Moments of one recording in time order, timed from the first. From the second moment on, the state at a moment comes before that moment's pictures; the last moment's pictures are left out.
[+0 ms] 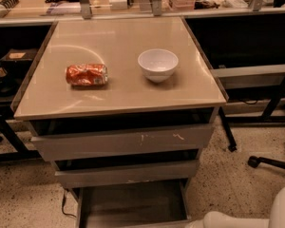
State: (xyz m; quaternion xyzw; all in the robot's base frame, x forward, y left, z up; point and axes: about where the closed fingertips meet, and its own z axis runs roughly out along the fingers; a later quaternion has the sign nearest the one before) arm 0.344 -0.151 0.167 -0.27 0.92 0.27 0.10
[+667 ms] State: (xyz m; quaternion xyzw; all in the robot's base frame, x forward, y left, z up) arm 0.401 -0.137 0.171 -0.27 0.92 0.26 0.14
